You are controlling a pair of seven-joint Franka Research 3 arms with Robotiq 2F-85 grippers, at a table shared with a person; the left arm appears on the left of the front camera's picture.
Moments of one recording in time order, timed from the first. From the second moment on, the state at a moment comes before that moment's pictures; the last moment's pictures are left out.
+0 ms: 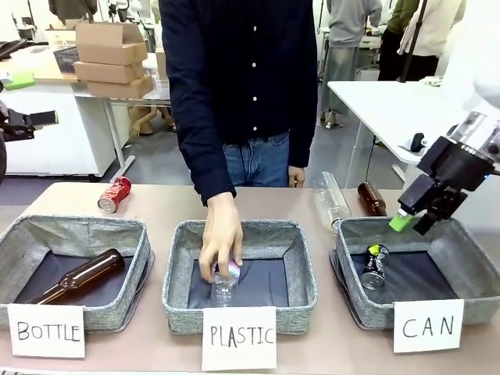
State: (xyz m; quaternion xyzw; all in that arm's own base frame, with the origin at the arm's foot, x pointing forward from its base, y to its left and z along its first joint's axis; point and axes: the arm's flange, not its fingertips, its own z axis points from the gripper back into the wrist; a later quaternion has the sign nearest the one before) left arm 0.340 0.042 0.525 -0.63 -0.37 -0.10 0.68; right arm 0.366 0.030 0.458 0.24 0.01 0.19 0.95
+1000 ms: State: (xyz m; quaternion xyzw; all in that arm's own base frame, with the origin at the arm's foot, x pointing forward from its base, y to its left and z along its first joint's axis) left arm 0.340 0.042 0.525 -0.63 -0.37 -0.10 0.68; right arm 0.350 -0.013 0.517 0.63 -0.07 0.09 0.77
